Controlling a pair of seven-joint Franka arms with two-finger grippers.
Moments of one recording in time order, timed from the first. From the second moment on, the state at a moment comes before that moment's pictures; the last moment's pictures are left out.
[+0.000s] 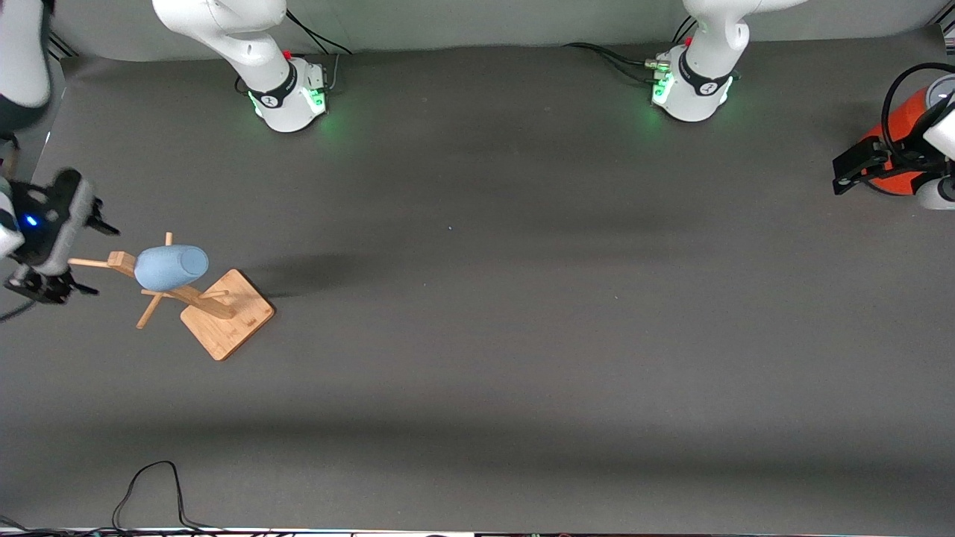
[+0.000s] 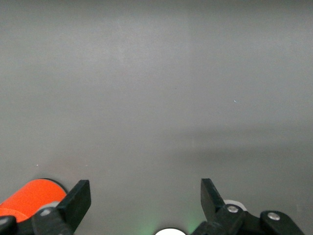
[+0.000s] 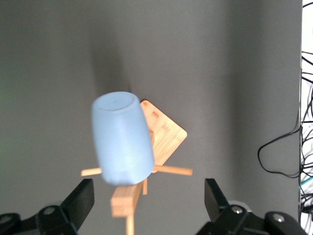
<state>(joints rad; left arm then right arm) 0.13 -0.02 -0.17 -1.52 0.06 1.46 0.01 0.04 0.14 -0.08 -1.57 0.01 1.70 -1.52</state>
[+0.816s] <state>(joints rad) 0.13 -0.01 -0.17 -1.52 0.06 1.46 0.01 0.04 0.19 -0.08 -1.68 0.05 1.78 -1.57</state>
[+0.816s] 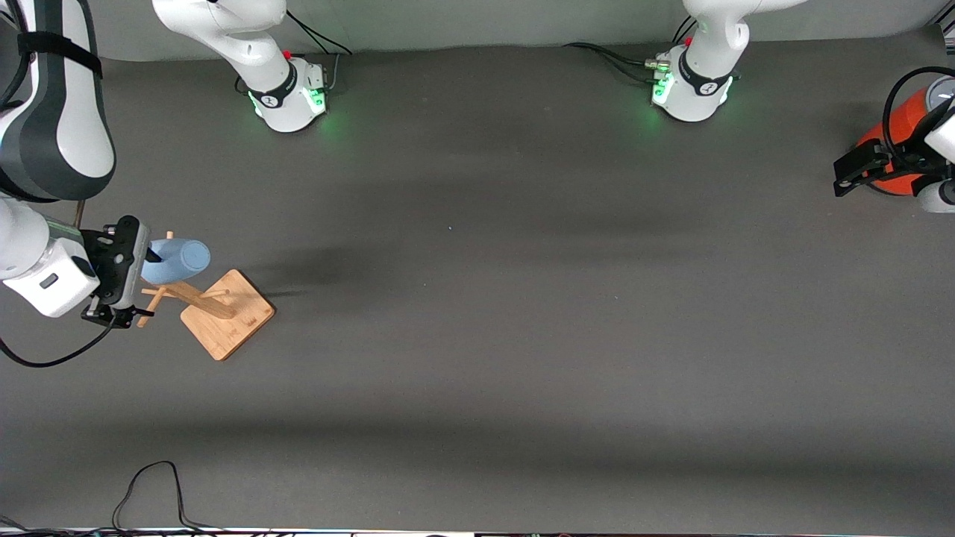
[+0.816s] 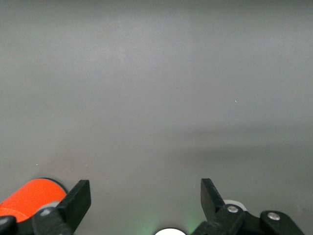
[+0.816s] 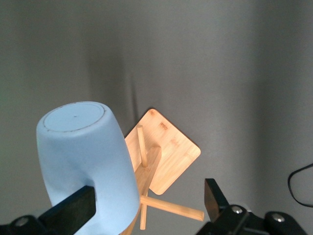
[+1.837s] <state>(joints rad) 0.13 -0.01 -0.17 -1.52 0.06 1.46 0.01 0.04 0.16 -0.09 -1.68 0.06 1.73 -1.61</state>
